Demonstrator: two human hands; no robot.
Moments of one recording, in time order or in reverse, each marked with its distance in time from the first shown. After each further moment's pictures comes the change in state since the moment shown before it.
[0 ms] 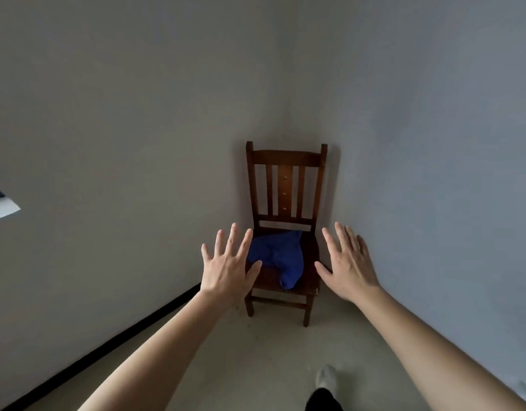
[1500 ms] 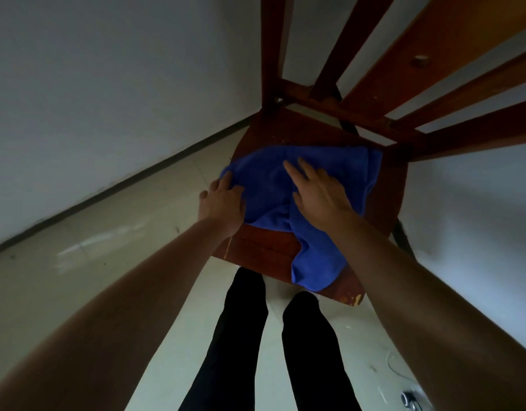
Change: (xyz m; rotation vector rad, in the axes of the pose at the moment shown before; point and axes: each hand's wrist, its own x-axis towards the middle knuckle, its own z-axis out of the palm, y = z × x) left_hand 0.428 -0.114 0.510 -0.233 -0.778 -0.305; right_hand 0.421 0.028 0.536 0.020 -0.773 -0.294
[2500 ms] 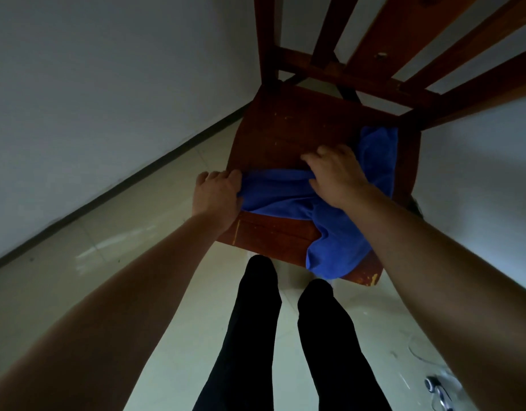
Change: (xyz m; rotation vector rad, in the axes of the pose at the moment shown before) left_hand -0.022 -0.018 0.005 0.042 0.216 0.143; right_hand -0.004 0.004 0.006 0.017 0.022 0.035
